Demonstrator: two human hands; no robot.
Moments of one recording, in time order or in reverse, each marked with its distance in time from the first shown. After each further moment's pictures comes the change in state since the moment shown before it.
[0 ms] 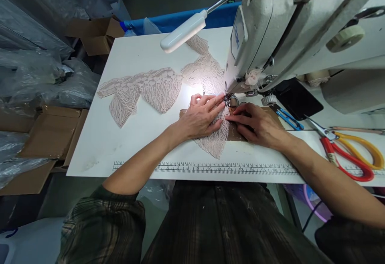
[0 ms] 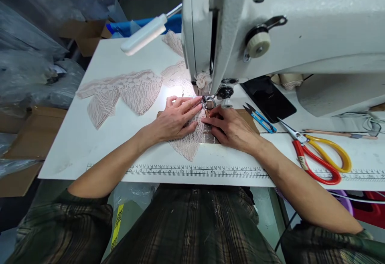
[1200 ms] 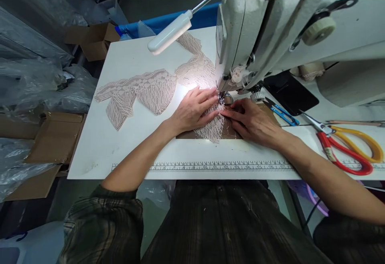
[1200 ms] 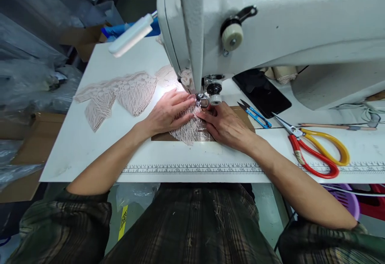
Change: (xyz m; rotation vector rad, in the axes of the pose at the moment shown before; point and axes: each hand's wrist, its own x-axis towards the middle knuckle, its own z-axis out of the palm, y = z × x) left_hand 0.011 -0.026 0.008 -0.090 0.122 0.024; right_hand -0.001 0.002 0.012 -0.105 0.047 0.064
